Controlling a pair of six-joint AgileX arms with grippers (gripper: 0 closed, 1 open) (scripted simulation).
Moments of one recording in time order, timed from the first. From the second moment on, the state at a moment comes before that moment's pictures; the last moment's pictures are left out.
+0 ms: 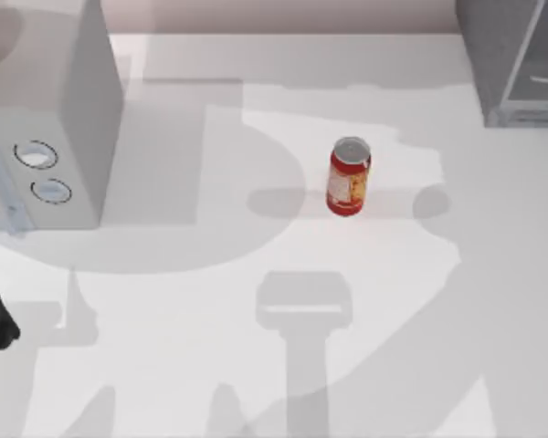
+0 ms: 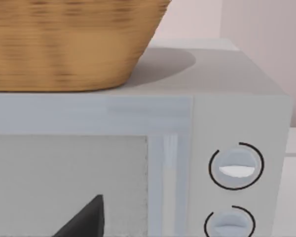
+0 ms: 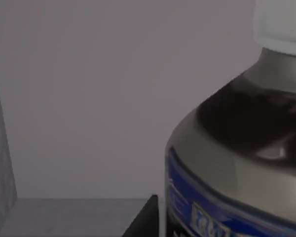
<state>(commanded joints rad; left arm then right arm) 0.00 0.00 0.00 0.00 0.00 0.00 -0.24 2.16 1.29 0.87 -0.20 0.01</state>
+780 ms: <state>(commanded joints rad) 0.00 0.00 0.00 0.00 0.00 0.00 -0.28 1.96 1.07 0.90 -0.24 0.01</state>
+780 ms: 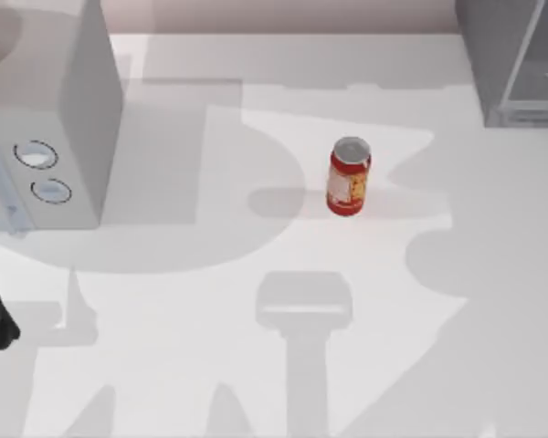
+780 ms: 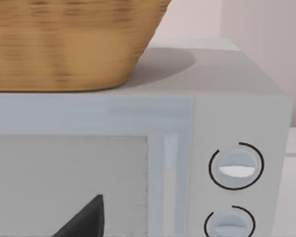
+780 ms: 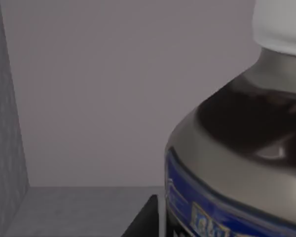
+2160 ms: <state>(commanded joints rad) 0.00 0.00 0.00 0.00 0.00 0.00 0.15 1.91 0.64 1.27 0.17 0.00</state>
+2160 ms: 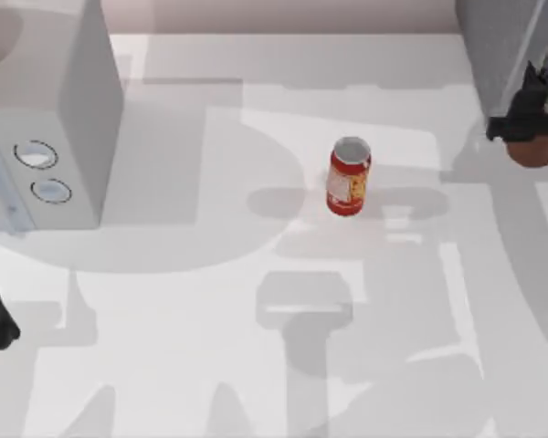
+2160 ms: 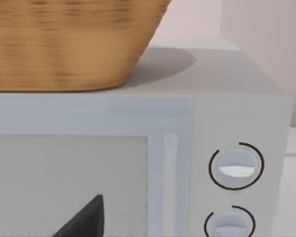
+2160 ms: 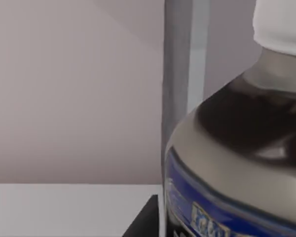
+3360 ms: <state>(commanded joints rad) 0.00 0.00 0.00 0.00 0.00 0.00 0.33 1.97 0.60 1.36 0.35 0.00</state>
